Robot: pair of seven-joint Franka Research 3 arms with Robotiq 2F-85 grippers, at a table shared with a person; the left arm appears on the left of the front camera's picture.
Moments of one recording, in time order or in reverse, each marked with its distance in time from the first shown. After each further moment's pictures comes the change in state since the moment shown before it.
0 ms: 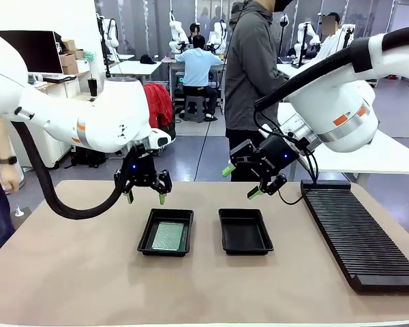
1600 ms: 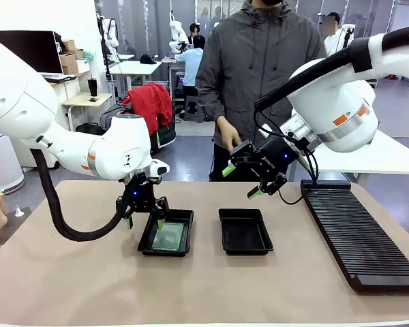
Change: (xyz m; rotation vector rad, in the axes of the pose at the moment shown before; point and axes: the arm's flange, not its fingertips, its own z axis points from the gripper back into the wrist) left arm 0.008 0.016 -0.092 -0.004 0.117 0.009; right arm 0.000 0.000 0.000 0.000 -0.001 0.000
